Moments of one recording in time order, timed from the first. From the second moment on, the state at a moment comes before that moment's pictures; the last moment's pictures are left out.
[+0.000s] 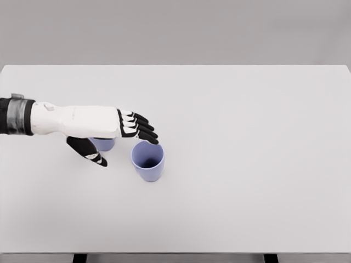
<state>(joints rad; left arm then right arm) -0.93 1.00 -1.03 -1.76 0.17 -0.61 -0.57 -0.05 0.00 -0.06 0.14 0.07 -0.15 0.17</state>
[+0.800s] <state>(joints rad) -0.95 0.87 -1.08 -1.67 0.01 -0.61 -0.56 -0.03 0.00 -0.07 0.15 0.07 -0.15 0.17</state>
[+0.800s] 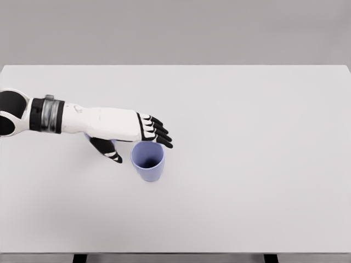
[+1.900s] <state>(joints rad) -0.87 0.80 -1.06 -1.57 -0.06 -0.61 -0.53 -0.03 0.00 -0.07 0.15 0.07 -0.15 0.17</state>
